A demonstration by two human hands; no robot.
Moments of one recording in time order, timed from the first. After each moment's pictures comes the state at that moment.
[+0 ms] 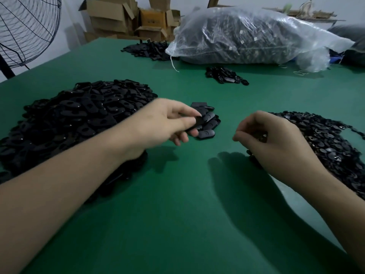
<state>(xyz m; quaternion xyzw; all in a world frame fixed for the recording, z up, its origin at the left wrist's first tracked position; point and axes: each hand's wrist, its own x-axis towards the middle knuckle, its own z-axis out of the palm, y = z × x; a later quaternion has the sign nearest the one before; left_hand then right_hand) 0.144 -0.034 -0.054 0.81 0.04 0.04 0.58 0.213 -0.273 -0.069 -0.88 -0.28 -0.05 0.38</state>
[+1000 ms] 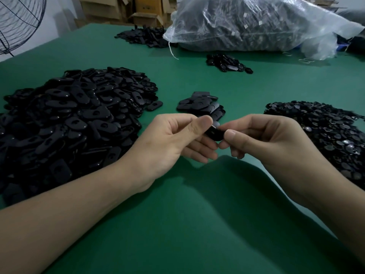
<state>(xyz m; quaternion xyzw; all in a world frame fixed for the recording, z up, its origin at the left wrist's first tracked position) 0.119 -0.061 -0.089 0.70 -0.03 0.05 0.72 0.185 -0.253 -0.070 -0.71 -0.26 0.14 0.64</state>
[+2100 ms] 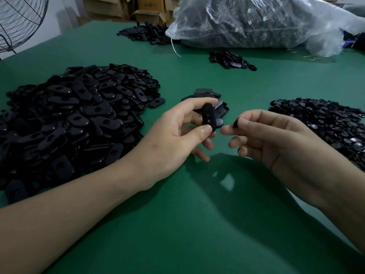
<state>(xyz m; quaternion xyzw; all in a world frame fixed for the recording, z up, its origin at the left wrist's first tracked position) 0.123 -0.059 -0.096 0.74 -0.06 0.11 0.66 0.186 -0.255 -0.068 -0.61 -0.19 0.26 0.73</state>
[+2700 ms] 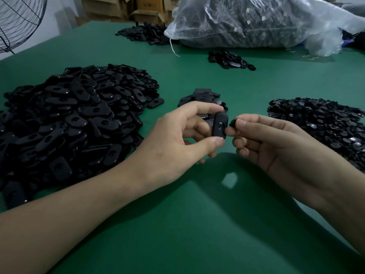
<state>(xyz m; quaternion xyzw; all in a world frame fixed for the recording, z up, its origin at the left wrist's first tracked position) 0.119 -0.064 -0.094 0.79 -0.07 0.12 0.60 0.187 -0.254 -0.071 -0.57 -0.15 0.29 0.75</state>
